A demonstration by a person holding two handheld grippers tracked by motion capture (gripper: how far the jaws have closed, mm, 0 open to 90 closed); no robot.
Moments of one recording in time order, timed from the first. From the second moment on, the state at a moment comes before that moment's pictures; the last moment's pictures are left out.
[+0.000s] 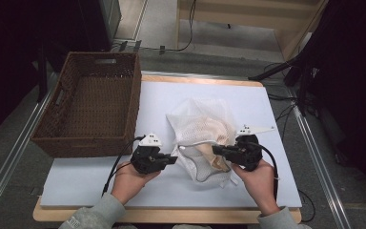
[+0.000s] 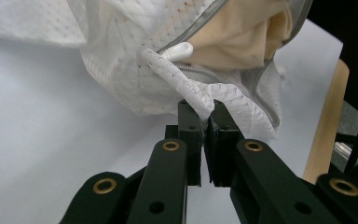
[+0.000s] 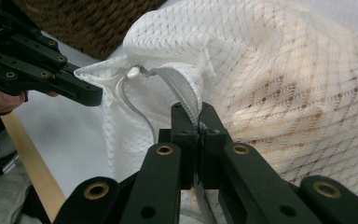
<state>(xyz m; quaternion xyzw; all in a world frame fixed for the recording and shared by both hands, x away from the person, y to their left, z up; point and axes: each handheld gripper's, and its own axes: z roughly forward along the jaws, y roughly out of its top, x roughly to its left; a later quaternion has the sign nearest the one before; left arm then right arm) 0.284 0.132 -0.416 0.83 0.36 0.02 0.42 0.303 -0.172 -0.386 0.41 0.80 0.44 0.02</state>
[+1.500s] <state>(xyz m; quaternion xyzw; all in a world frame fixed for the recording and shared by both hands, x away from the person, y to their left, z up) 0.311 0.152 -0.431 0.83 0.41 0.03 0.37 0.307 -0.118 -0.397 0.36 0.83 0.42 -0.01</state>
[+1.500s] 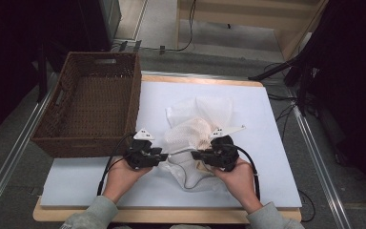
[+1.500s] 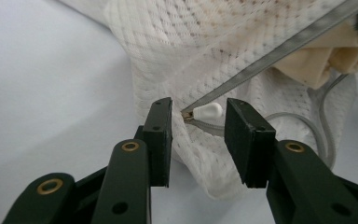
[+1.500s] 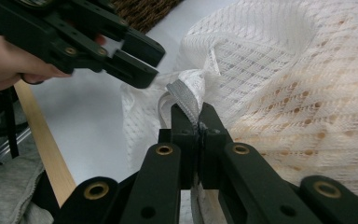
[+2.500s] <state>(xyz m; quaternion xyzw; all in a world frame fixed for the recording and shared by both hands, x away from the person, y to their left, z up) 0.320 0.150 -0.449 0.83 0.43 0.02 0.35 0.305 -0.125 -0.398 0.37 0.83 0.42 -0.01</state>
